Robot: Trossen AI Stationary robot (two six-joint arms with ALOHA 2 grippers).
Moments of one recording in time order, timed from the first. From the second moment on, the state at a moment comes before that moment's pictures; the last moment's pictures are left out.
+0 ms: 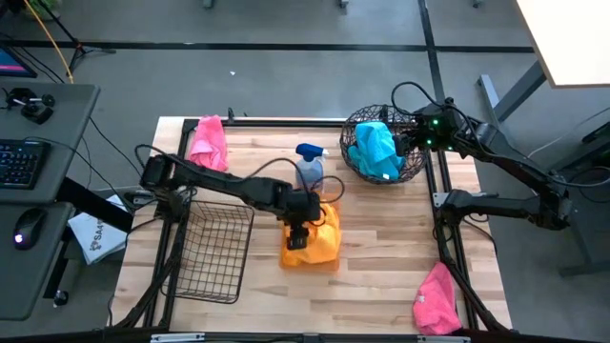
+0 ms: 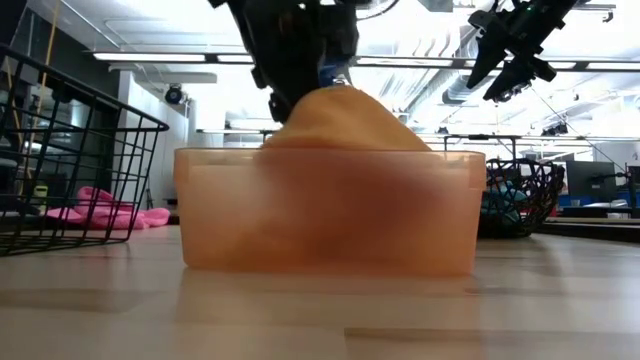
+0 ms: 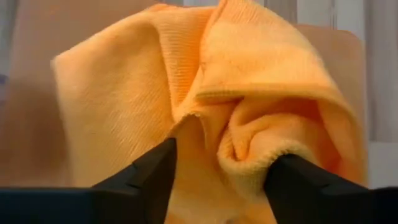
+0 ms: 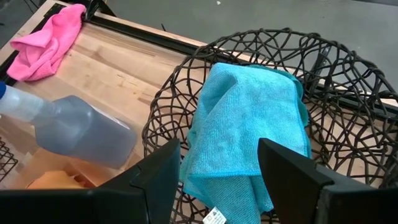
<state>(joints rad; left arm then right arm) -0.11 1.86 1.42 -0.64 0.04 -0.18 -0.63 0.91 1.04 -0.89 0.10 0.45</state>
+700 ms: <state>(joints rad) -0.06 1.62 1.42 -0.78 0.11 -0.12 -0.62 0.91 1.04 -0.91 -0.31 0.45</state>
